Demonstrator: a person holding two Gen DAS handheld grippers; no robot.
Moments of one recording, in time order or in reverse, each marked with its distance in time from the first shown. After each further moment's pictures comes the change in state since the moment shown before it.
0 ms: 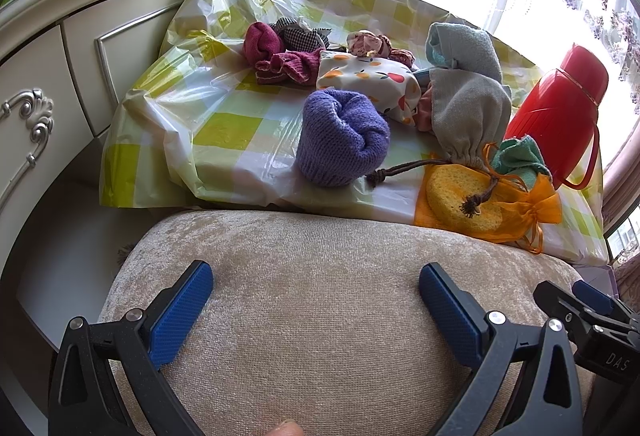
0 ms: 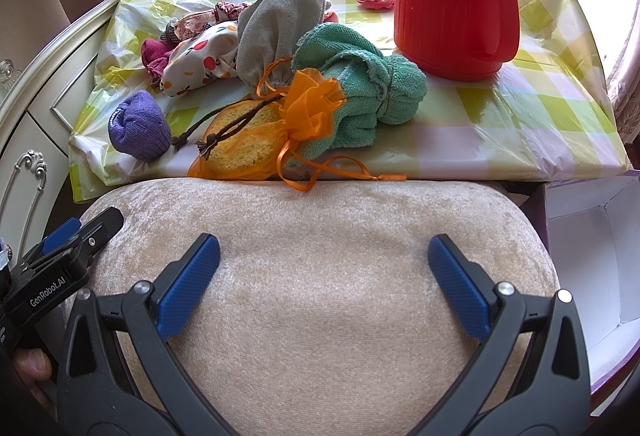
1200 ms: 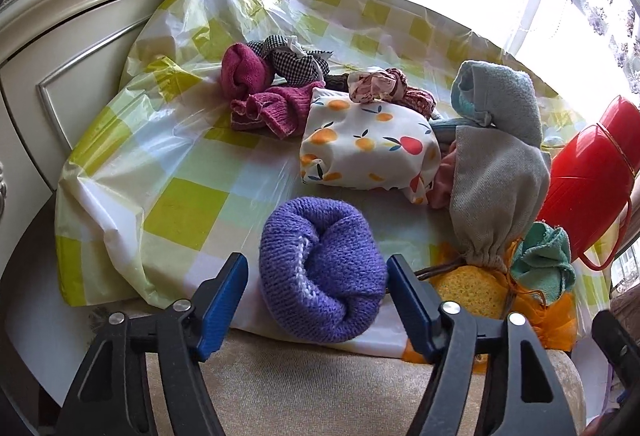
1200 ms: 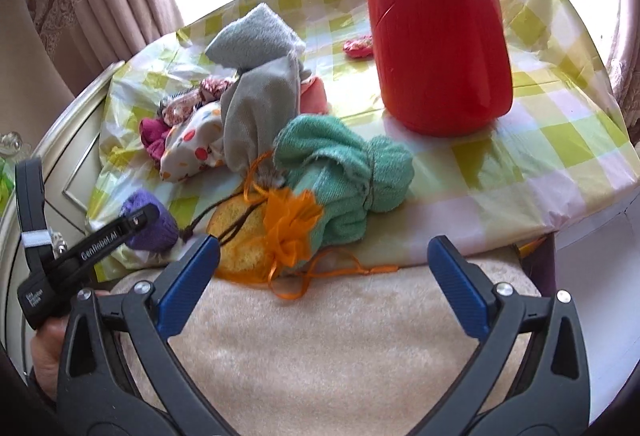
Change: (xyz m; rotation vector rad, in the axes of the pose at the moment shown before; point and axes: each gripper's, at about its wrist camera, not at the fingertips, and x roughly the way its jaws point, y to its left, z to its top) left arm 0.059 -0.014 0.078 -0.064 -0.001 -0.002; right arm -0.003 -0.032 0.051 0.169 -0.163 0.080
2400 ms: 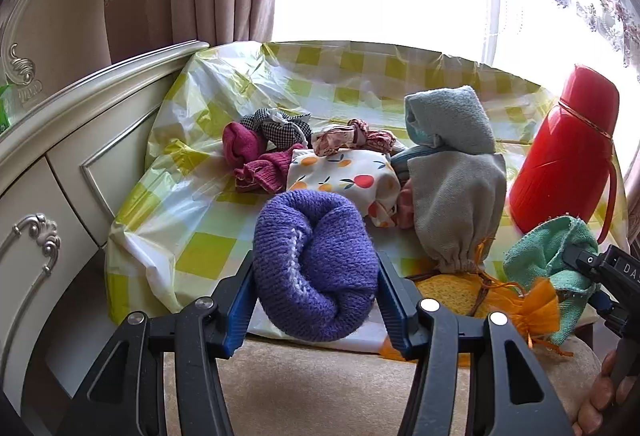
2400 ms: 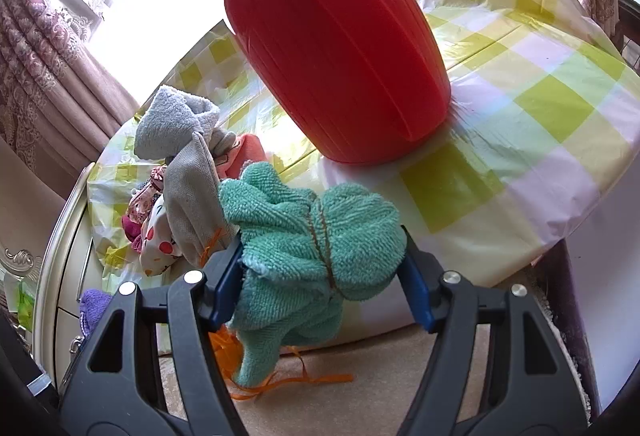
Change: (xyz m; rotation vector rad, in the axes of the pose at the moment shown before) left arm -0.061 -0.052 -0.021 0.168 -0.218 0.114; right arm 0.034 -0.068 0.018 0.305 -0.046 0.042
